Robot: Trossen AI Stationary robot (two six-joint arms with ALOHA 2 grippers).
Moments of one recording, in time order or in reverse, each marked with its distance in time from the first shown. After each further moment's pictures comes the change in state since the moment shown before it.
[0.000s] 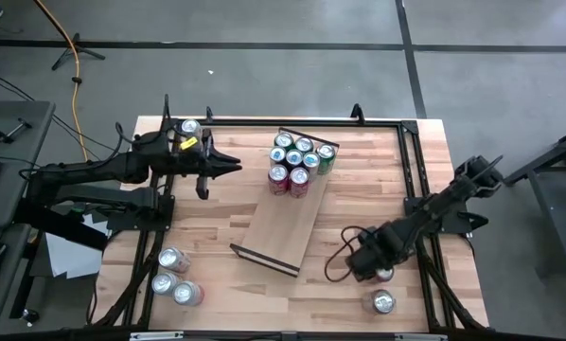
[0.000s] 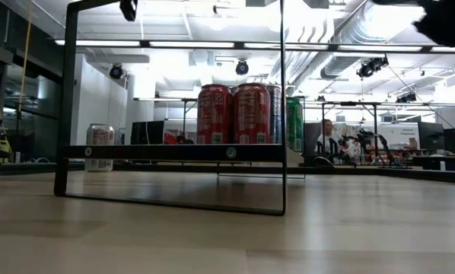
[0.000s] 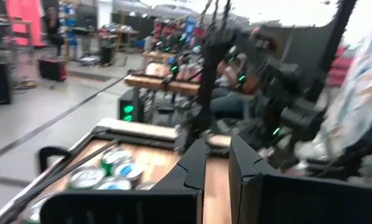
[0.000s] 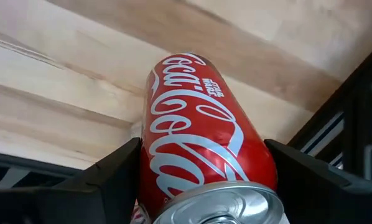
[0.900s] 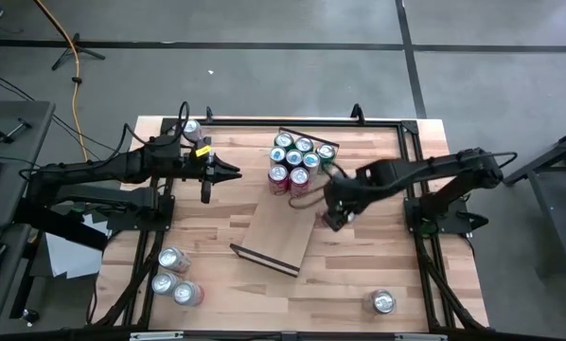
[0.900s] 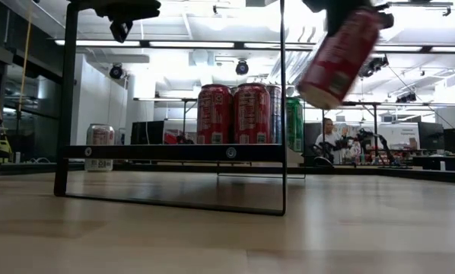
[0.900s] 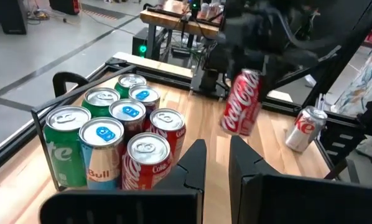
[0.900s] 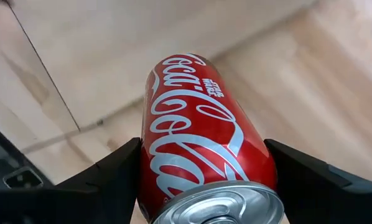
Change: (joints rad) left arm 0.000 0.000 0.000 -0.256 -0.040 -0.047; right arm -0.427 -0.056 0.290 -0.066 0.311 -0.755
